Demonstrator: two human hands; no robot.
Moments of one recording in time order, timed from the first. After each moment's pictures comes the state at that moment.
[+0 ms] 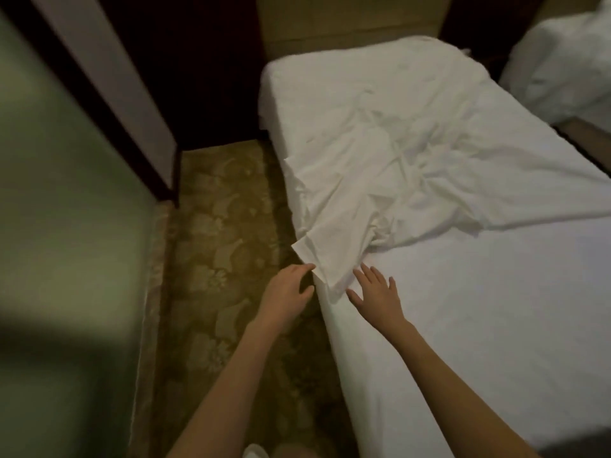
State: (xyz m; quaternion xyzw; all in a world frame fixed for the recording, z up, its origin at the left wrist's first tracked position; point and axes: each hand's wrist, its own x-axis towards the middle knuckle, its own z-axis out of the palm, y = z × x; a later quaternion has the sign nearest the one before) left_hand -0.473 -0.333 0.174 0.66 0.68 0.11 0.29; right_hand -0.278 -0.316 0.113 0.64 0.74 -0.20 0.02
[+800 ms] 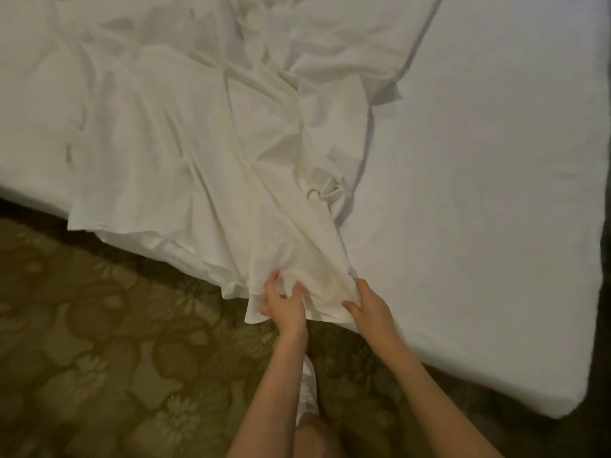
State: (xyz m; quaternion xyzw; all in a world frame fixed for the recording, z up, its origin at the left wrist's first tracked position) left_hand -0.452 -0.085 -0.112 0.42 0.66 0.14 0.61; right_hand -0.377 -0.201 -0.098 0.87 0.18 -0.37 -0.28
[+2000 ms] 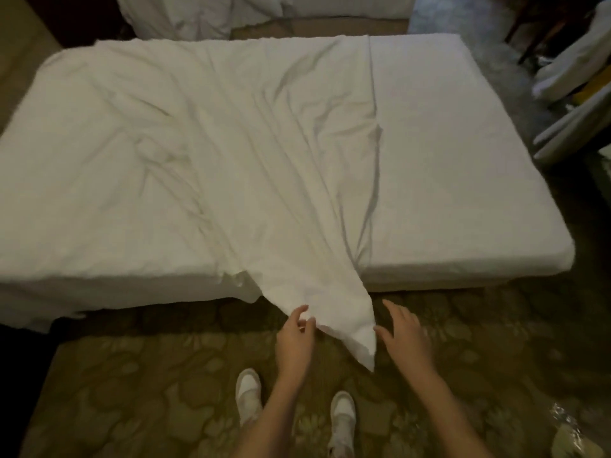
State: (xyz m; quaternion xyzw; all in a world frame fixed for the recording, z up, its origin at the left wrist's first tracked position) left_hand -0.734 0.135 0.061 0.77 0.37 -0.08 0.51; right_hand -0.680 -0.052 0.058 0.95 -0.01 -0.21 -0.21
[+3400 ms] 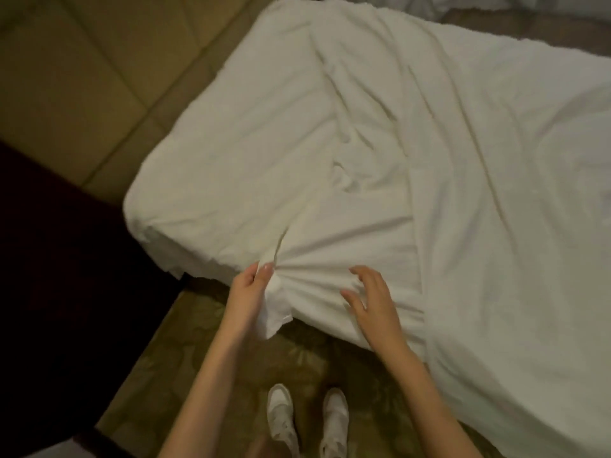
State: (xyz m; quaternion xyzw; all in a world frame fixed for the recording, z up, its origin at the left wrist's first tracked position) left_hand -0.727 0.687 0.098 0.59 0.48 0.11 0.64; right_hand -0.608 0.525 0.041 0.84 0.28 -0.25 -0.38
